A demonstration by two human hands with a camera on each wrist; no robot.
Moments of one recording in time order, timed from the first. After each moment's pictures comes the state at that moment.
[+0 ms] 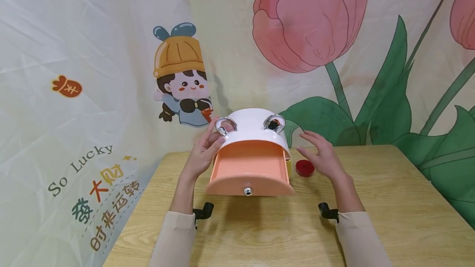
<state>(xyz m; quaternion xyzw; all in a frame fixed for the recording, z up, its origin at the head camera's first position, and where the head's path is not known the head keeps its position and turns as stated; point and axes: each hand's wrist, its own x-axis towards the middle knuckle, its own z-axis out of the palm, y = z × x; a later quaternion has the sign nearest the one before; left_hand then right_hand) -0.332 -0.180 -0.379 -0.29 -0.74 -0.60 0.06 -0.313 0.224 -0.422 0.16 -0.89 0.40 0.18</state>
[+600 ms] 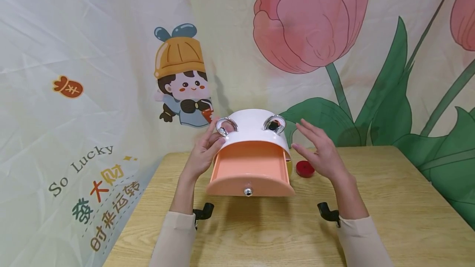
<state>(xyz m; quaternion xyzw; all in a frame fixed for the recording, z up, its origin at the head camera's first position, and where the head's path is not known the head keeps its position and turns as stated) -0.331 -0.180 -0.377 -0.28 -0.74 -0.60 0.06 -0.283 0.207 -0.379 0.23 -0.86 0.36 0.26</state>
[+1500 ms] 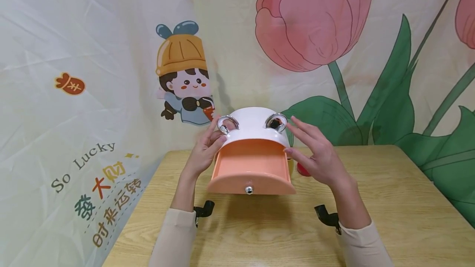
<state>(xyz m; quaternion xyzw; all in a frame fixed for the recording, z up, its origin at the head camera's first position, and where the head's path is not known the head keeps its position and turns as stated) -0.331 -0.180 -0.376 -0.28 -0.74 -0.61 0.05 -0.241 0.180 -0.344 0.33 -0.83 0.33 0.32</state>
